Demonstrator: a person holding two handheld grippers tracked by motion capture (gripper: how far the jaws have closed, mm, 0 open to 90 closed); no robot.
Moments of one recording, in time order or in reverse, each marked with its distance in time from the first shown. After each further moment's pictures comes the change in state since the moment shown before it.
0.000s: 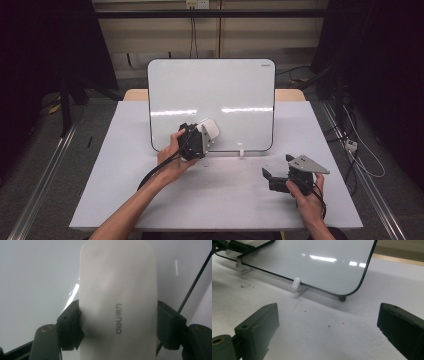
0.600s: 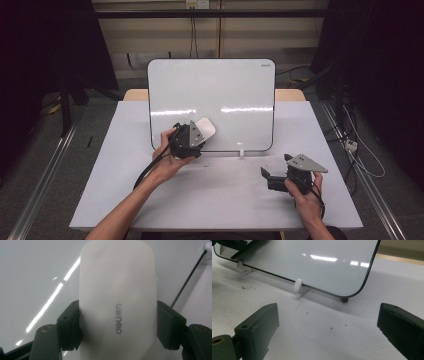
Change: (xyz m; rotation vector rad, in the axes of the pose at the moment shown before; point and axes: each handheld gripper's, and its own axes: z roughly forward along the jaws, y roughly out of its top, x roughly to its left) left arm 0.016 -0.007 -0.014 -0.077 -0.108 -0.155; right arm 0.002 0.002 0.003 0.003 0.008 0.007
